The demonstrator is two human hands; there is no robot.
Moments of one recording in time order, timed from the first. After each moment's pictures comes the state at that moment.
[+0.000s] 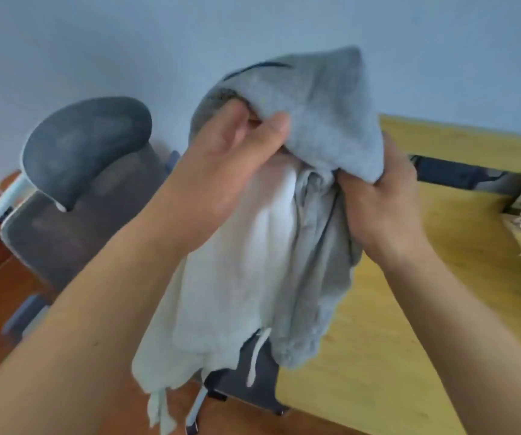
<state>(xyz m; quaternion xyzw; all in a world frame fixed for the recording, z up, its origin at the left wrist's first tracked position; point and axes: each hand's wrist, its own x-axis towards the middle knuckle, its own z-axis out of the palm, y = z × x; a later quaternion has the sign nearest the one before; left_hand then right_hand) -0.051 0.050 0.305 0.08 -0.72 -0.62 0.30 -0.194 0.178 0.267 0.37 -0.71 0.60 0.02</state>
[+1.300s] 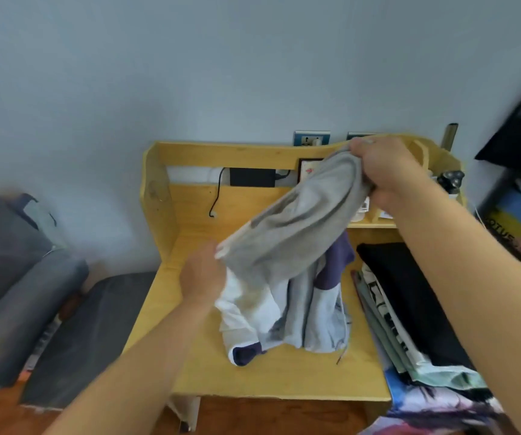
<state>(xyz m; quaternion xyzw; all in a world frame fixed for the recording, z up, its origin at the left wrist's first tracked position) -0.259 0.379 0.138 0.37 -0.82 -0.40 0.18 -0.421 0.600 0.350 0.08 -0.75 0.66 -0.08</state>
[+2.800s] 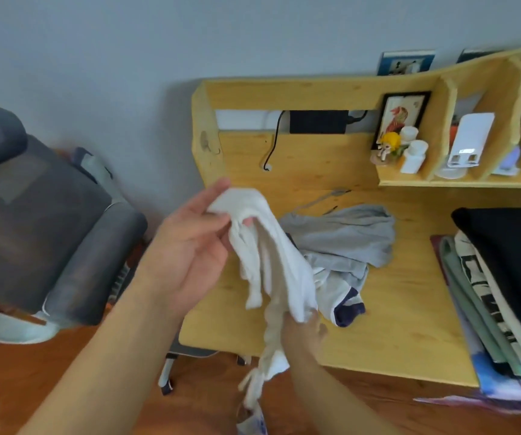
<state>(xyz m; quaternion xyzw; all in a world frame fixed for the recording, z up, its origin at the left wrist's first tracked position) -0.158 0.318 0.238 0.17 -0.42 -0.87 0.17 -0.222 0.467 -0.023 -0.07 -0.85 0.41 -0.32</state>
